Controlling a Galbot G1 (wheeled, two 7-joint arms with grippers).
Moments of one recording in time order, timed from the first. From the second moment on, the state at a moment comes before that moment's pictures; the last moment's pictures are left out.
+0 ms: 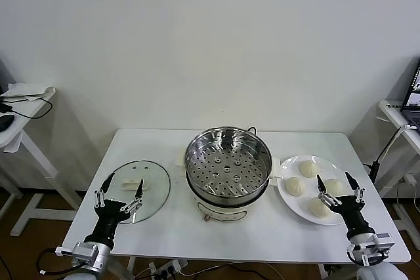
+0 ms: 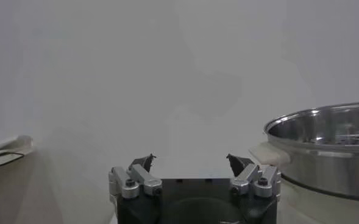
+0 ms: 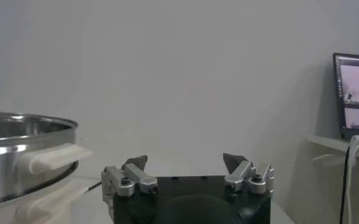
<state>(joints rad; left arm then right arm) 1.58 -1.46 -0.68 -2.08 0.03 -0.03 0.19 -1.46 1.12 0.76 1.74 0.36 0.19 -0.15</state>
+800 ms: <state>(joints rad) 1.58 -1.43 -0.65 -2.10 0.04 -0.05 0.19 -0.93 0.65 0.35 1.46 -0.10 0.00 -0.48</state>
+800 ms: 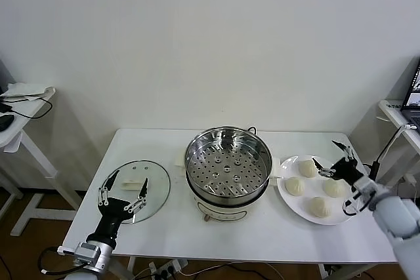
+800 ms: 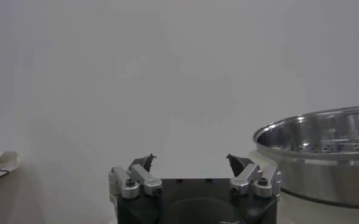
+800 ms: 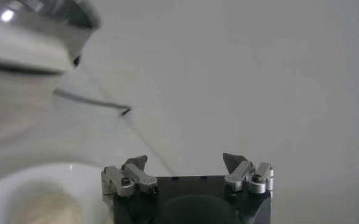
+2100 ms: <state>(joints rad) 1.59 -1.46 -0.65 -2.11 0.06 -0.06 0.18 -0.13 0.84 -0.32 0.80 -0.41 0.03 -1.11</state>
